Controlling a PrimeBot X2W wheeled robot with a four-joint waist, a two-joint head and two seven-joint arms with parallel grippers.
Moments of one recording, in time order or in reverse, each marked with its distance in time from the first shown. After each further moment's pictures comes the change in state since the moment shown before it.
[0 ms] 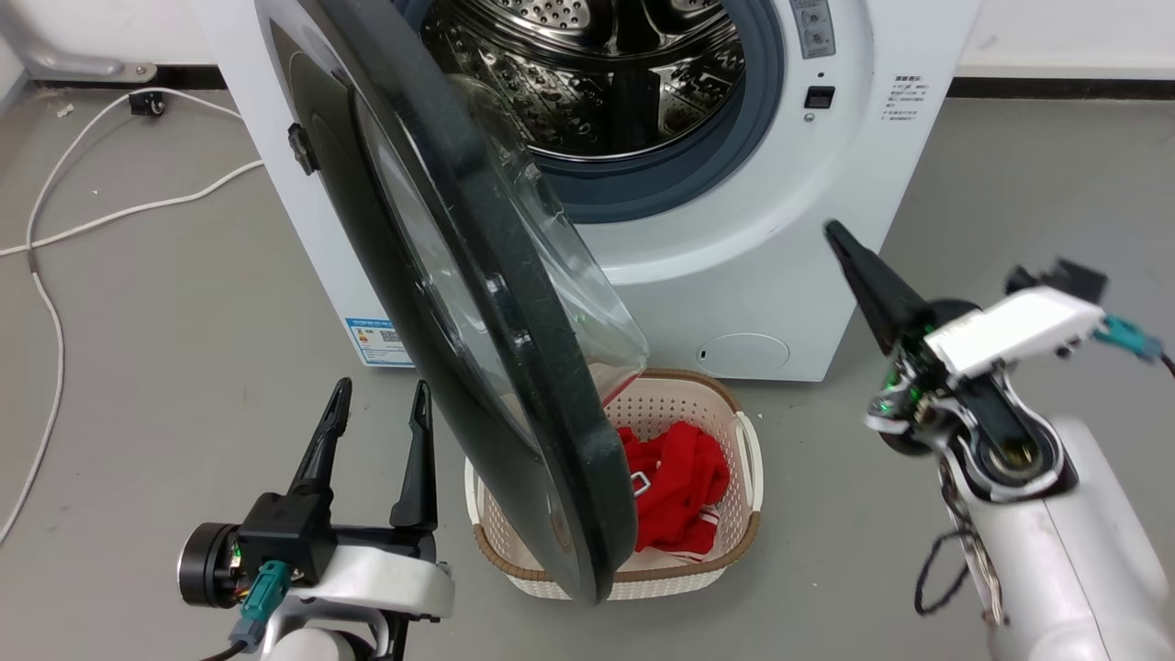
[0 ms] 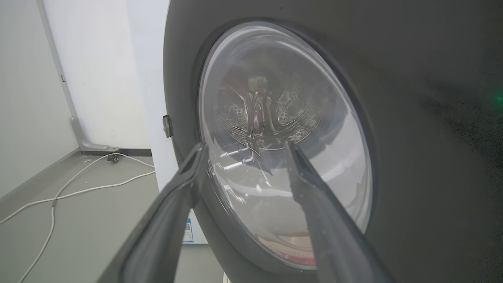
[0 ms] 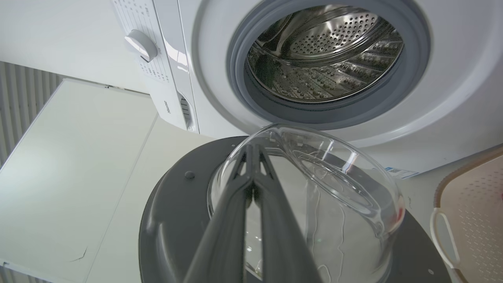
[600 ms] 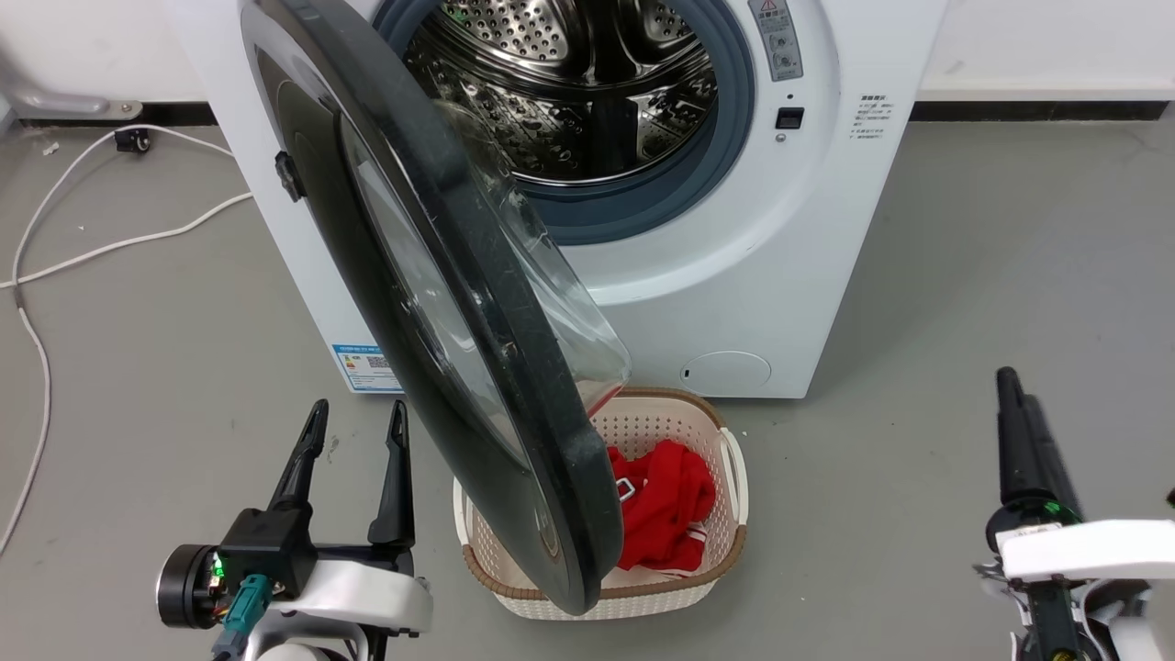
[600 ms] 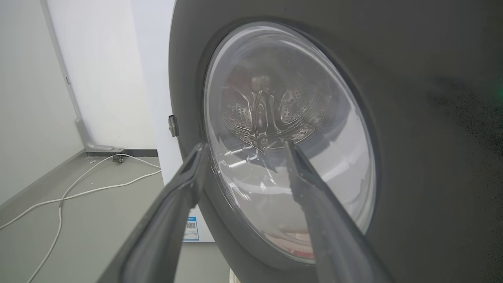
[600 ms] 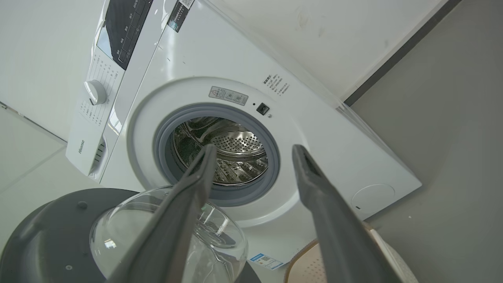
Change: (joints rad) left arm 0.030 0.000 0.052 0.016 0.019 -0.018 0.000; right arm 0.462 -0.037 -0.116 -0.295 -0.423 0.000 -0.445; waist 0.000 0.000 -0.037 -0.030
